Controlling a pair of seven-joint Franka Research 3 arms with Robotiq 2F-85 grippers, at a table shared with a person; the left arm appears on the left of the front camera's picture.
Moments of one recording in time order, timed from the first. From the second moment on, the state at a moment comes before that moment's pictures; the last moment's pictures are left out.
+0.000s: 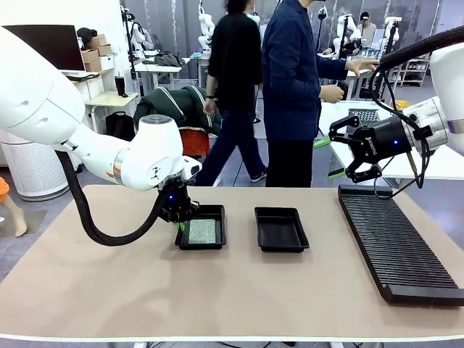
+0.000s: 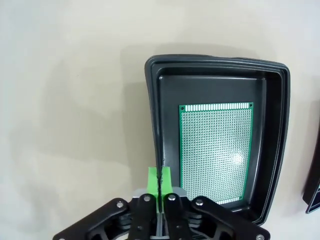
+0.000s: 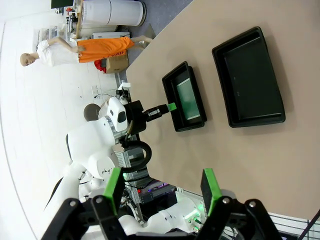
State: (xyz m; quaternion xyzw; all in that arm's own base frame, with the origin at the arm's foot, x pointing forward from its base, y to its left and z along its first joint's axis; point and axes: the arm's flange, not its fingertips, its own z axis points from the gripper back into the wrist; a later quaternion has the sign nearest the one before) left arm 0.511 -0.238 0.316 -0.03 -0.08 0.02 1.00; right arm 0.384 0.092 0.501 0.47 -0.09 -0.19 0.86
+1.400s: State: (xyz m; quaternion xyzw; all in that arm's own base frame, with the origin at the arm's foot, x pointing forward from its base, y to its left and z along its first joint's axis) left arm 0.519 -0.178 0.334 -0.19 -0.11 0.02 0.98; right arm 0.384 0.092 0.501 0.47 -0.09 -0.19 0.86
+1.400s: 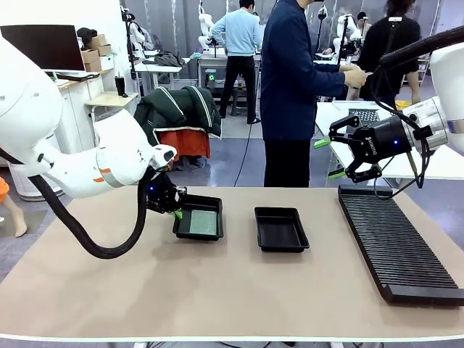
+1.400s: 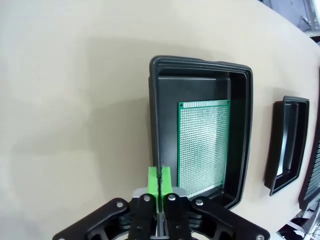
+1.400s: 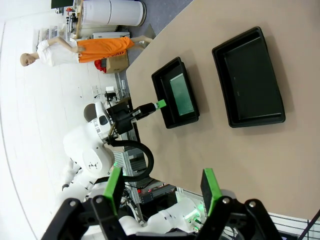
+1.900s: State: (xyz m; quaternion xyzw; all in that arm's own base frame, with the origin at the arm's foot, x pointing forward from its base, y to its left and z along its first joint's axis) left arm 0.514 -0.134 0.330 -0.26 -0.14 0.02 0.95; right arm 0.384 0.092 0.501 0.47 -0.09 -0.19 0.86
